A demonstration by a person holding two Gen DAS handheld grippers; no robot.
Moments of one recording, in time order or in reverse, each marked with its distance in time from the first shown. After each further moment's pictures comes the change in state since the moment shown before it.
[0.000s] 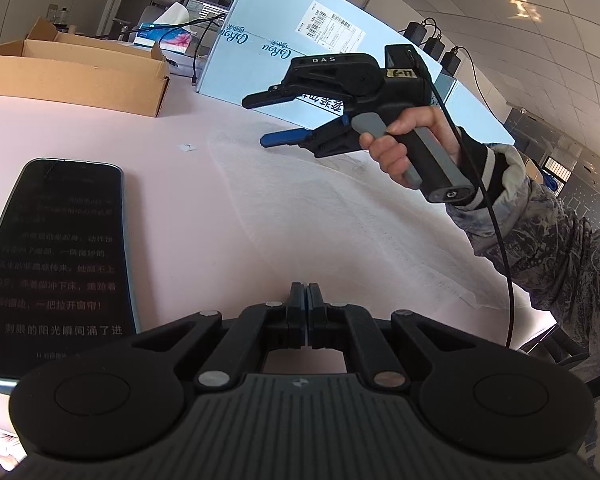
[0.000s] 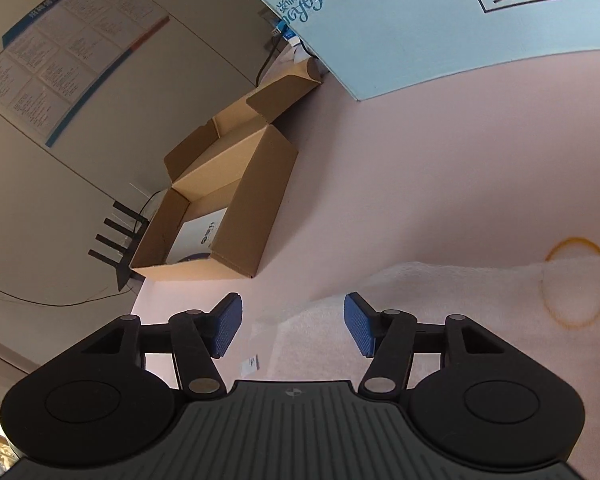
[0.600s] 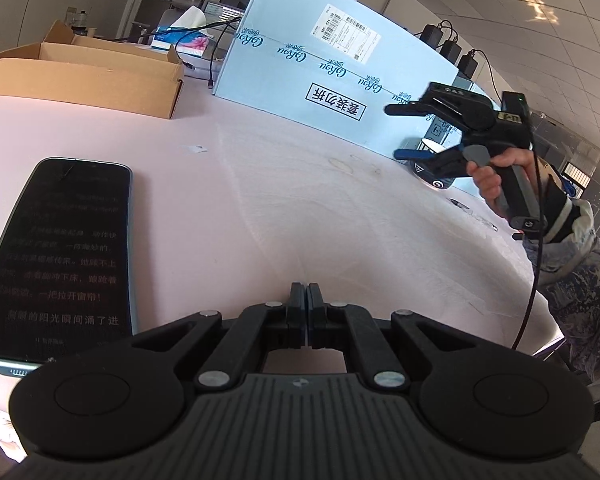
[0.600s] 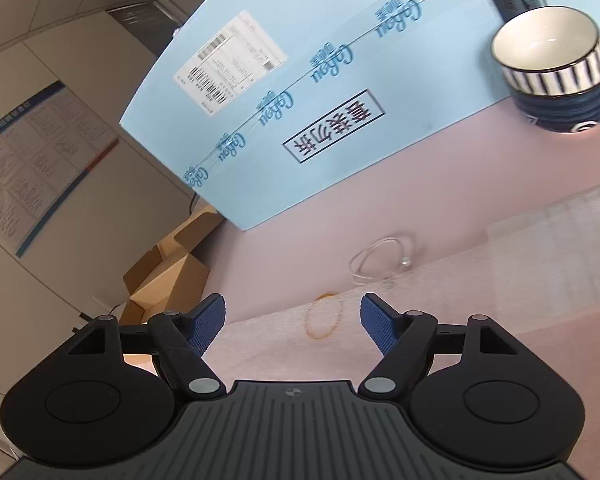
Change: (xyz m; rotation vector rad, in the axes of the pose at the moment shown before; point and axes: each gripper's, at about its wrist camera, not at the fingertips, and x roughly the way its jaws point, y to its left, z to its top) left arm 0.000 -0.015 0.001 -0.012 -0.006 0.089; right arm -0.227 -0.108 -0.086 0.216 -0.344 -0.145
